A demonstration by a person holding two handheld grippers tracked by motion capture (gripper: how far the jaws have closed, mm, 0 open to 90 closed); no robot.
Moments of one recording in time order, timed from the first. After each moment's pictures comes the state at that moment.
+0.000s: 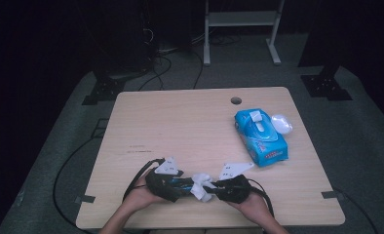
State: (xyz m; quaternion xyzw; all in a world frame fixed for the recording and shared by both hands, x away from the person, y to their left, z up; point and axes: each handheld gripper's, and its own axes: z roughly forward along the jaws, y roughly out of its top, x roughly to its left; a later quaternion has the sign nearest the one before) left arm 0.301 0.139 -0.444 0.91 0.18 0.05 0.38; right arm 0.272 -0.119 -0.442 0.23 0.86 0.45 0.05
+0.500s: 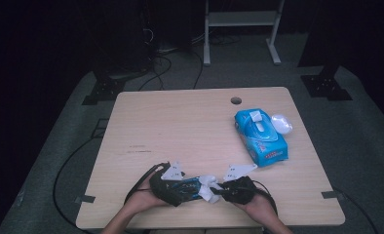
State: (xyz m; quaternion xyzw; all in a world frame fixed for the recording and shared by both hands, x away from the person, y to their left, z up) left arm 0.298 0.127 -0.454 0.92 0.14 0.08 0.36; right arm 0.274 -0.136 -0.452 0.25 0.87 0.42 0.06
